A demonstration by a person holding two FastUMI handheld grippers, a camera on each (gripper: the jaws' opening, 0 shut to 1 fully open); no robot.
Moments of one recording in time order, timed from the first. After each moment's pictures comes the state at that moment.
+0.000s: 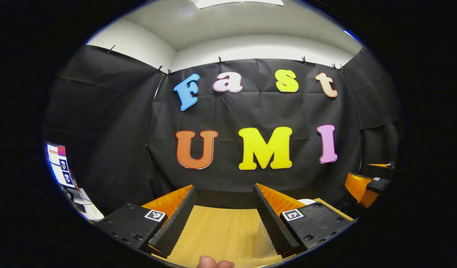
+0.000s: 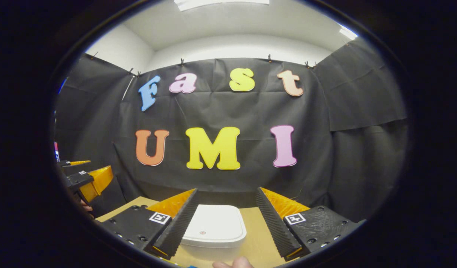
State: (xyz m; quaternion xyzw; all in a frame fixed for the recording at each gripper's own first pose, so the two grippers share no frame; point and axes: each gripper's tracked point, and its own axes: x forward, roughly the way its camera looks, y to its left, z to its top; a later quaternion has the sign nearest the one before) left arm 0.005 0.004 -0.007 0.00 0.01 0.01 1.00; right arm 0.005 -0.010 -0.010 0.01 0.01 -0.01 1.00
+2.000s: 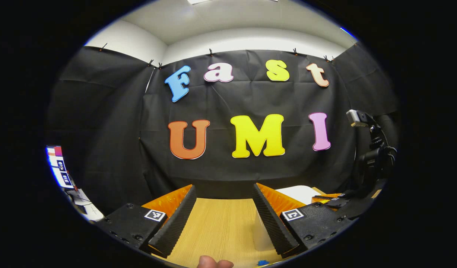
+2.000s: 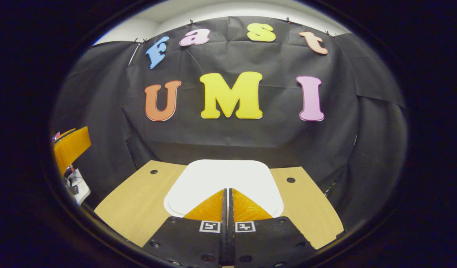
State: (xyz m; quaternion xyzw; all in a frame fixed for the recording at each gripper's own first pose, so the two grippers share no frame) left arm -0.006 -0.008 -0.039 0.02 0.04 -0.03 1.00; right arm 0.055 0.039 -0.139 0.00 0.20 0.05 0.98
